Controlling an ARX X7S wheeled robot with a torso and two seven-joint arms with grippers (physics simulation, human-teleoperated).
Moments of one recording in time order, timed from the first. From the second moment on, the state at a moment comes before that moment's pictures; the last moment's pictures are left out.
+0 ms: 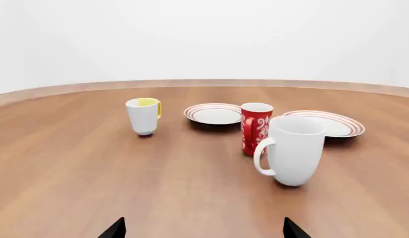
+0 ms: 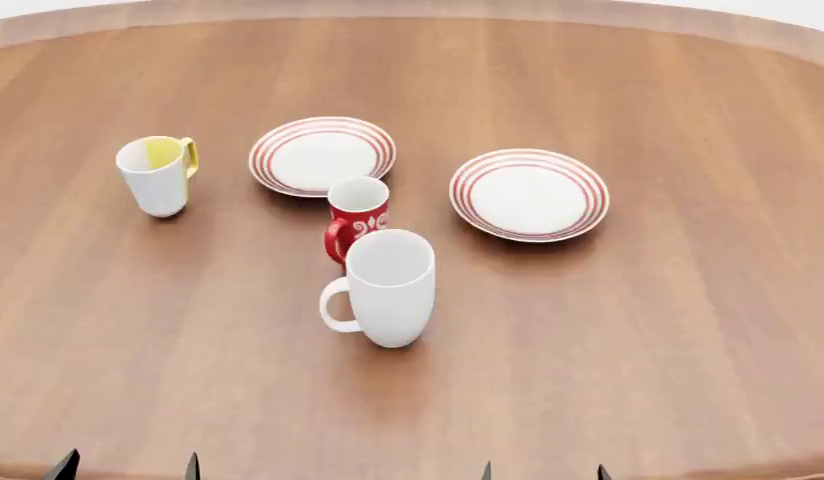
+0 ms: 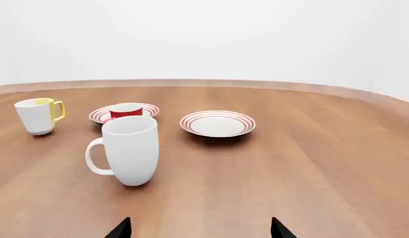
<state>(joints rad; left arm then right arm) 0.00 0.00 0.00 0.00 0.00 0.00 0.00 0.00 0.00 0.00 0.00 0.00 0.00 0.00</state>
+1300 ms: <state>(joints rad) 0.04 -0.13 0.04 0.69 -0.24 -0.33 -0.14 0.01 0.13 -0.14 -0.69 -0.02 0.43 0.18</state>
